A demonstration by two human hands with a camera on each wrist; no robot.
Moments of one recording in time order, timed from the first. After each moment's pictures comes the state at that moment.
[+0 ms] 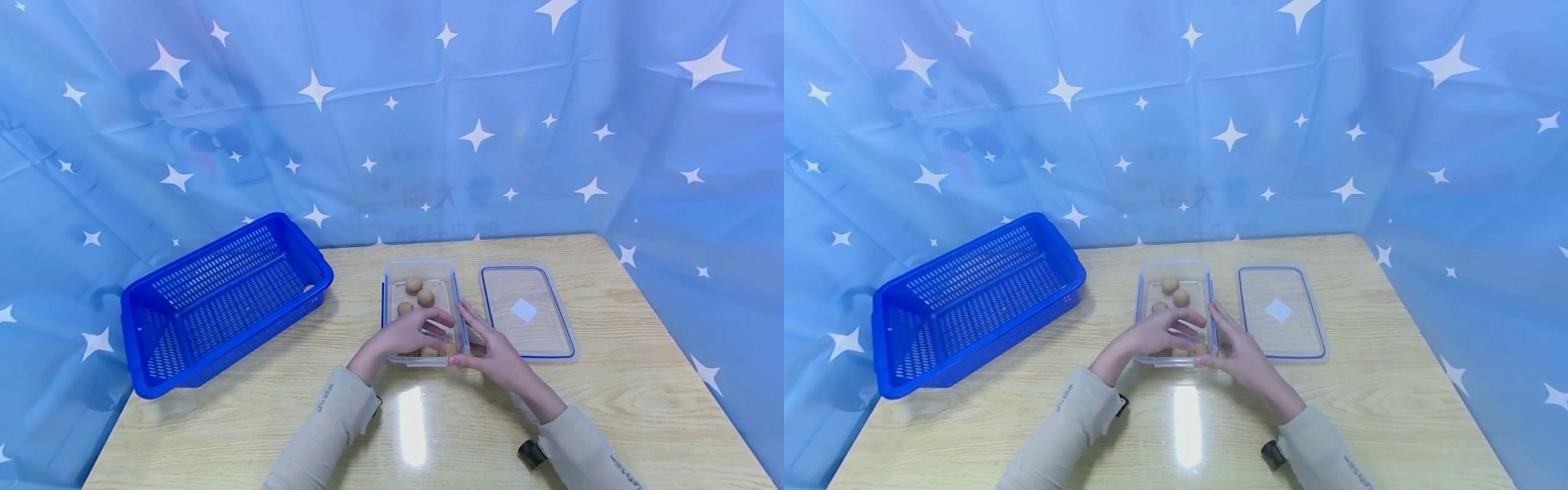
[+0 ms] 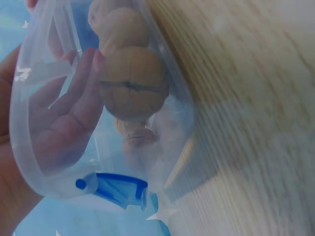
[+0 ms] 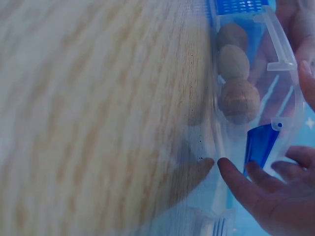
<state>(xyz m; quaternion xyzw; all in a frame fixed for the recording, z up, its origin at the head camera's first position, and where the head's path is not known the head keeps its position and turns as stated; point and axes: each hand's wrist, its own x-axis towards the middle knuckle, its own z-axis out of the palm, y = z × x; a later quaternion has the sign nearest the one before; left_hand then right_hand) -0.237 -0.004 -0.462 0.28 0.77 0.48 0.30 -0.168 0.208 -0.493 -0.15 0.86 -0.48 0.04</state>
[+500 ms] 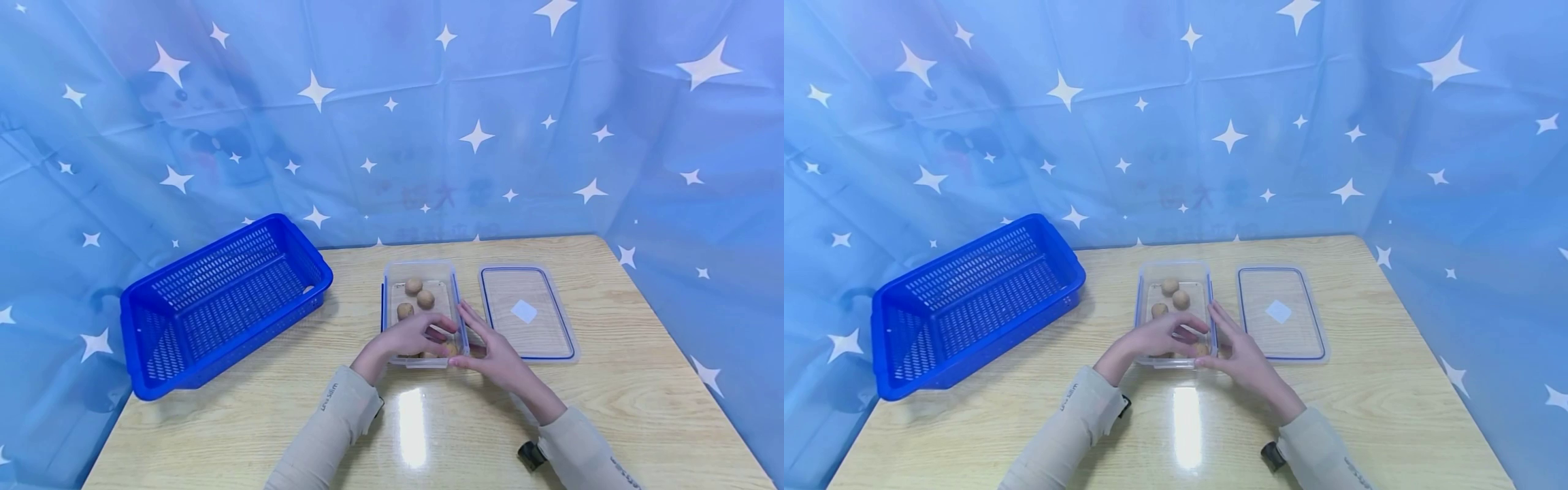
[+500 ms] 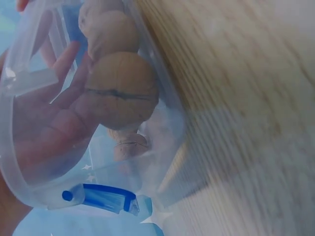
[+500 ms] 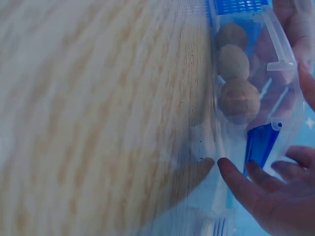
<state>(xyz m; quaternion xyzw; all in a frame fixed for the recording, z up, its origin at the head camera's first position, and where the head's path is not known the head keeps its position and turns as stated) -0.239 0.002 -0.467 0.29 0.77 0.47 0.32 -0.167 0.208 -0.493 -0.15 0.86 -0.49 0.04</state>
